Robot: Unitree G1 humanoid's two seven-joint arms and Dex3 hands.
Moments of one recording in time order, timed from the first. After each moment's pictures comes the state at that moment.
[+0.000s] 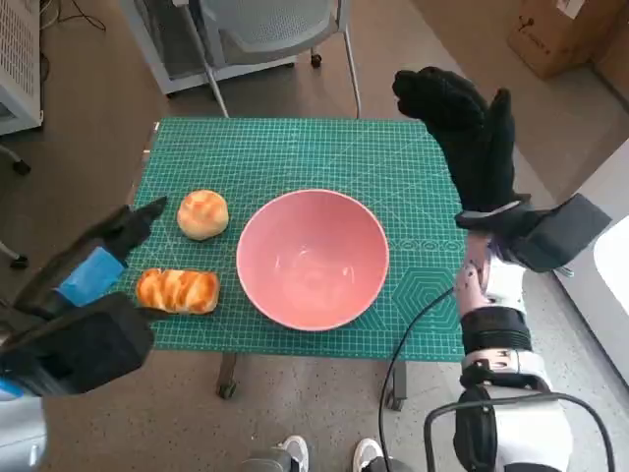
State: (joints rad) left arm -0.12 0.88 0.02 -0.72 0.39 0.84 -0.58; right arm -0.97 -0.12 -0.27 1.04 0.28 -0.75 0.65
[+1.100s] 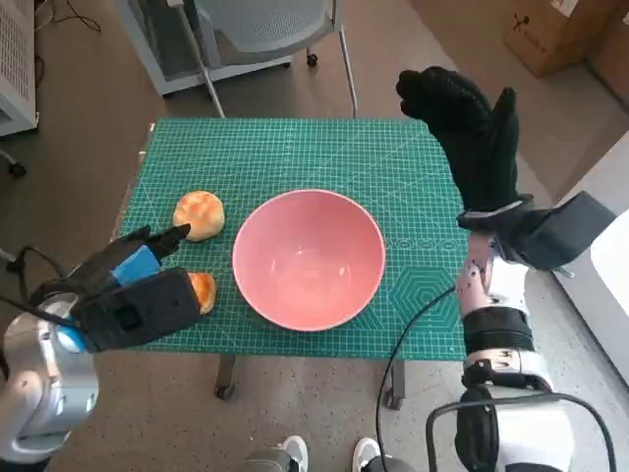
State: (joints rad) left arm -0.27 0.86 -0.24 -0.35 0.51 0.77 -0.56; right arm -0.97 -0.12 -0.27 1.04 0.30 -0.72 0.66
